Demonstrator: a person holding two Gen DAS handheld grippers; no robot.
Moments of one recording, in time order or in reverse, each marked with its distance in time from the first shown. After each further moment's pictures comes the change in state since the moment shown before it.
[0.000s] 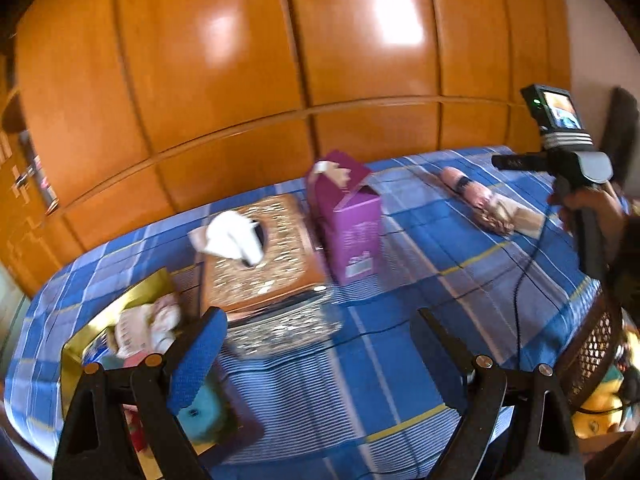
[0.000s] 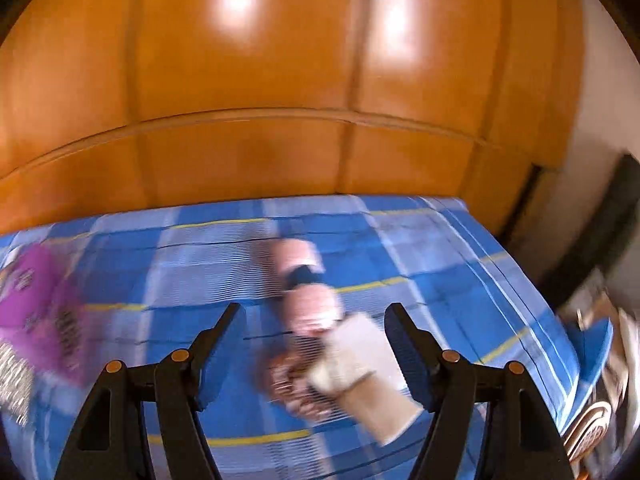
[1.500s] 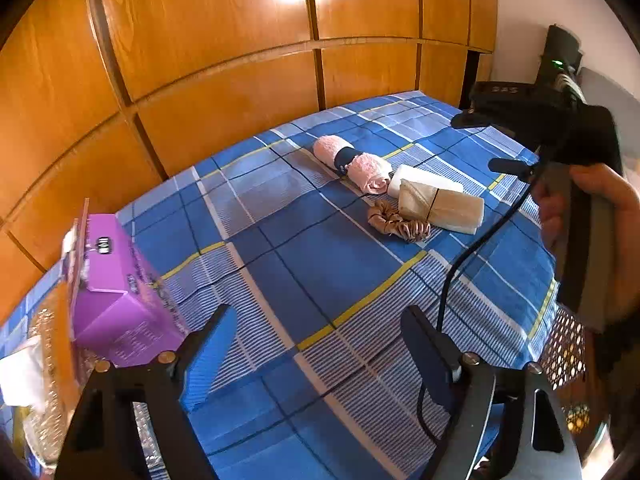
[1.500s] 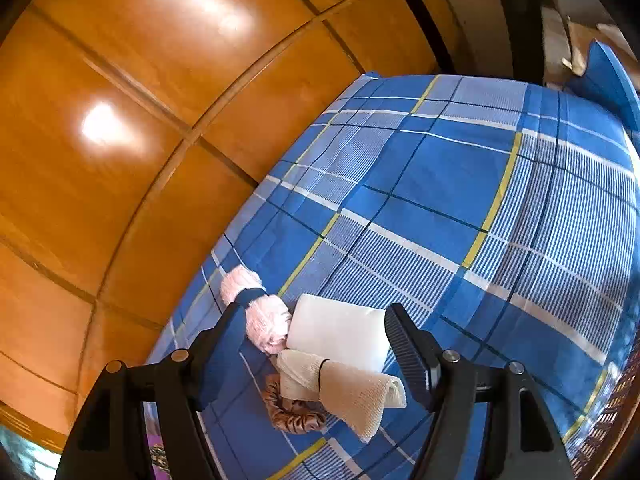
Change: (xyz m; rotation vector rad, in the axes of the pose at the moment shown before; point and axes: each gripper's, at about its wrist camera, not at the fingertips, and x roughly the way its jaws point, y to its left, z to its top) left arm 0.134 -0.151 0.081 0.191 0.157 -0.274; right arm 0.037 -0.140 -0.039 0.795 0.099 0.222
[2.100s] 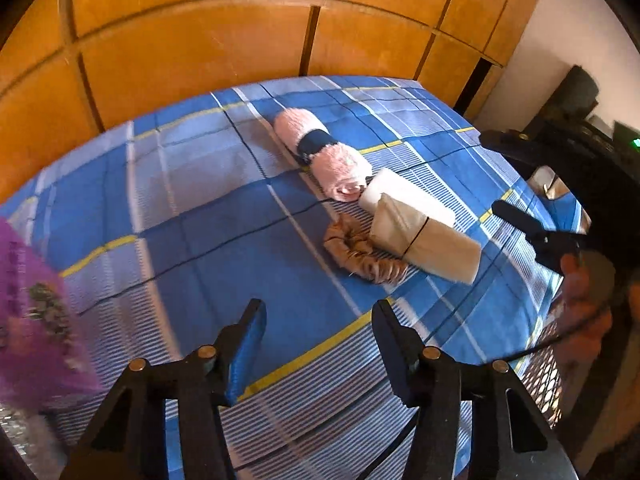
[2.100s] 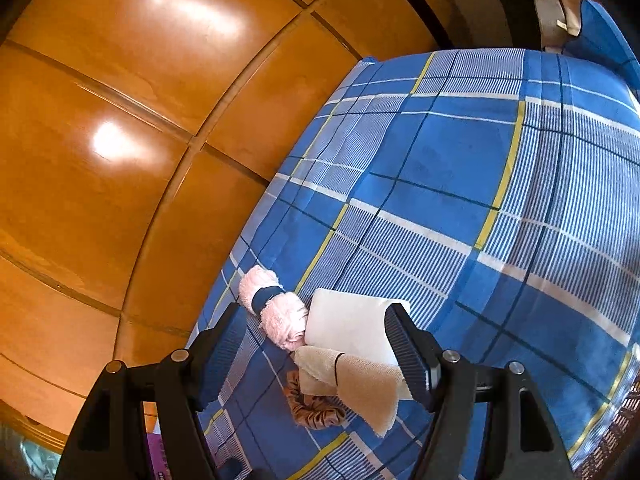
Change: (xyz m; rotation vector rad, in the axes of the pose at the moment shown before) left arm 0.085 -0.012 0.049 -0.187 0.140 -0.200; right arm 0.004 -0.013 0.001 0.084 0.034 0.090
